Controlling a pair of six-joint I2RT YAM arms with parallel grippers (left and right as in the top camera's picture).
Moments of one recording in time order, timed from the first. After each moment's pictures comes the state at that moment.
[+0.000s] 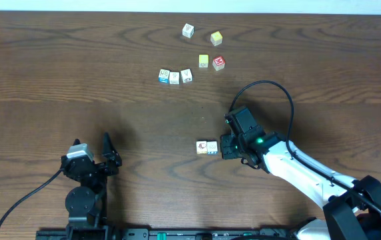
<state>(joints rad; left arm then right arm) -0.01 0.01 0.03 -0.12 -0.16 -0.20 0.57 1.54 0.76 -0.38 -0.05 0.47</state>
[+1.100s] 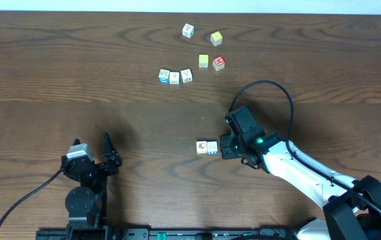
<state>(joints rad) -0.01 0.01 0.03 -0.12 -0.16 -0.20 0.57 1.54 0.76 -0.38 -0.06 0.46</state>
